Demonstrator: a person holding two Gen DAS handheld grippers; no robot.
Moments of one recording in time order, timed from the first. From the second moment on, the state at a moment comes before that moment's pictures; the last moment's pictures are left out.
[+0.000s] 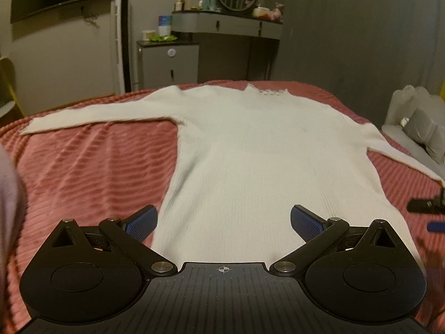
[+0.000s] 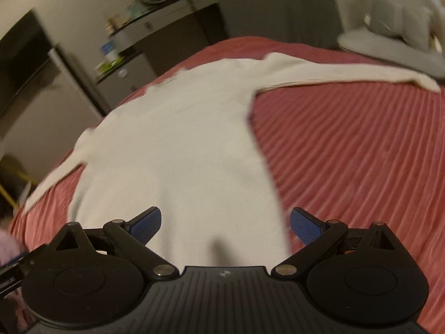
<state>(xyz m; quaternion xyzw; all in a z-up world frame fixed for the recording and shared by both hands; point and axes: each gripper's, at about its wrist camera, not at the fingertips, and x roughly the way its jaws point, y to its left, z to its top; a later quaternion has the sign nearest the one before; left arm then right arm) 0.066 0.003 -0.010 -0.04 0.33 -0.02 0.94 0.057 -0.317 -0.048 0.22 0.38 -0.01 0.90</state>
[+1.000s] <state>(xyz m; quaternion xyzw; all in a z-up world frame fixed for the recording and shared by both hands) 0.166 -0.038 -0.090 -0.06 0.34 0.06 0.94 0.114 -0.638 -0.125 0.55 0.17 -0.25 0.78</state>
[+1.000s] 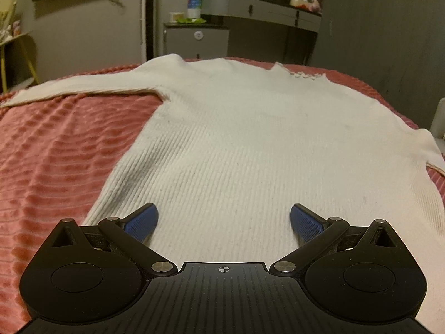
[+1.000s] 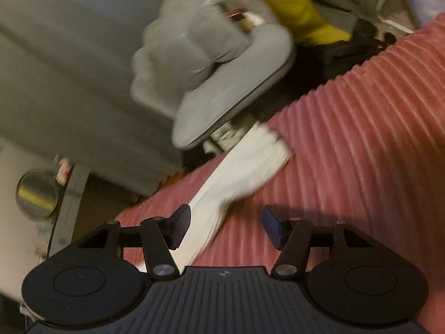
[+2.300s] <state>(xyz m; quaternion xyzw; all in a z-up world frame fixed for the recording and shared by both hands) 0.282 -0.038 -0.063 -0.26 0.38 -0.18 0.87 0.177 -0.346 -0.096 0.30 0.31 0.04 0.90</state>
